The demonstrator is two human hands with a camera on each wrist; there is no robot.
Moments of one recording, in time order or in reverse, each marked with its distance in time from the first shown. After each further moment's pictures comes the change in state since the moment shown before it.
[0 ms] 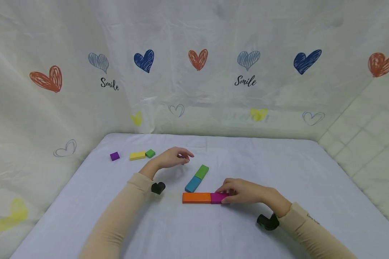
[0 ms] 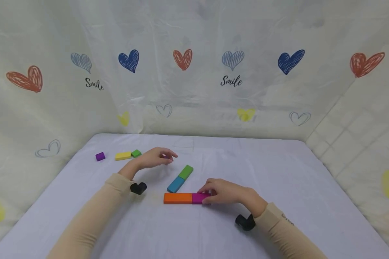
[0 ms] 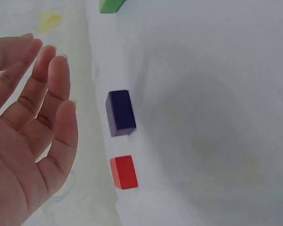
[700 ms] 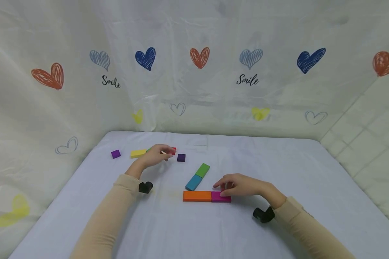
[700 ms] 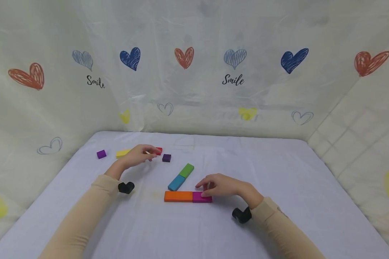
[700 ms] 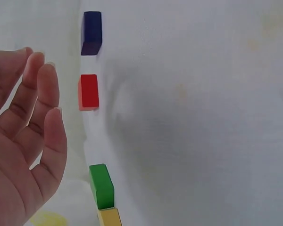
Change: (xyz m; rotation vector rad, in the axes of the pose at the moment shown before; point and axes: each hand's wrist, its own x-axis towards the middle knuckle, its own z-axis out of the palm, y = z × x) left_hand -0.028 -0.038 -0.026 -0.054 0.193 -0.147; right_hand 0.015 0.011 -0.006 0.118 -0.015 -0.034
